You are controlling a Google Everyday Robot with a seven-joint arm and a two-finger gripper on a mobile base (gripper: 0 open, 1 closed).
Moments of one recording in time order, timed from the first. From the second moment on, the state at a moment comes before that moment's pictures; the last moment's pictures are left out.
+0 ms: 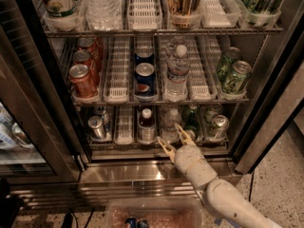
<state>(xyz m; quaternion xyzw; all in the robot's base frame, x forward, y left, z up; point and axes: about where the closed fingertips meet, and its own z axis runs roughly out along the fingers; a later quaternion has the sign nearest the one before) 0.580 -0.084 0.648 -0.29 0.65 0.03 0.70</state>
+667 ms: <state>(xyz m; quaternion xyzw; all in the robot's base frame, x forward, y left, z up) 0.588 -0.088 0.666 -0.28 0.62 0.00 0.73</state>
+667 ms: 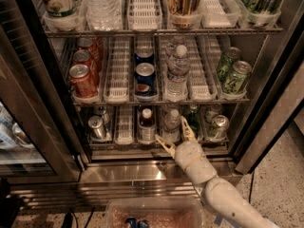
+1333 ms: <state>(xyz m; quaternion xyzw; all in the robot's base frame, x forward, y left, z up) 0.588 -0.092 0.677 -0.28 0.62 -0.01 0.74</state>
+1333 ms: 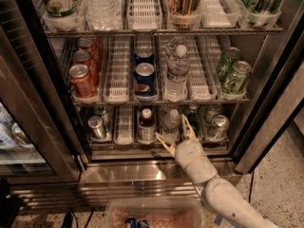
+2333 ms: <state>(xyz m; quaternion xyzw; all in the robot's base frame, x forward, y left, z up) 0.609 -0.095 0.665 -0.25 0.67 0.01 0.70</state>
